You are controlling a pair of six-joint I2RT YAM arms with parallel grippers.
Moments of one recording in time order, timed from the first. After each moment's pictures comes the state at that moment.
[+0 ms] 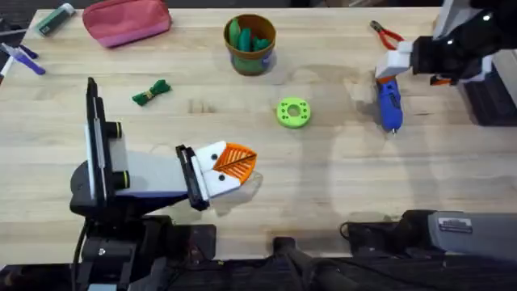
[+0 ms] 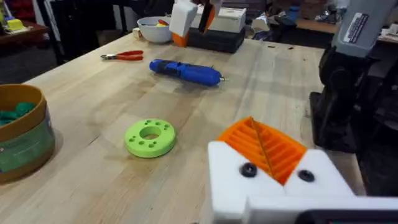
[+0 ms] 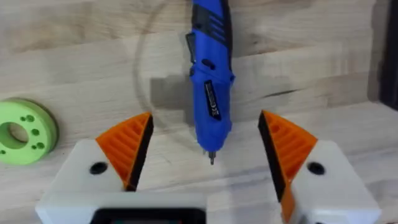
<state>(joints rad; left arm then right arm) -0.02 0.01 0.01 -0.13 1.19 0.08 -0.09 1.48 1.26 -1.02 0.10 0.05</state>
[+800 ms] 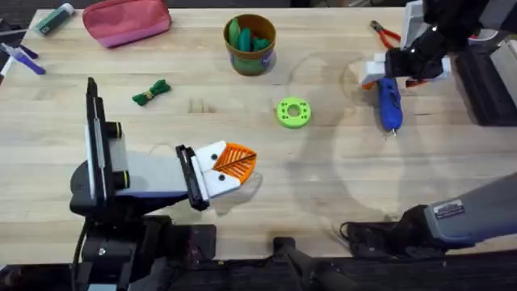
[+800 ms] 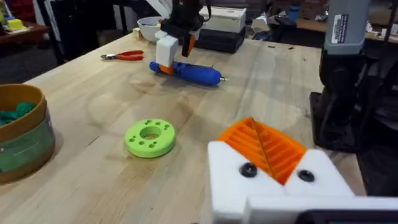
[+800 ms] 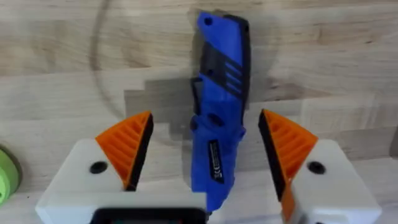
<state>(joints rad) -0.02 0.01 0.01 -0.13 1.19 0.08 -0.10 1.76 1.29 -0.87 0.10 -0.04</state>
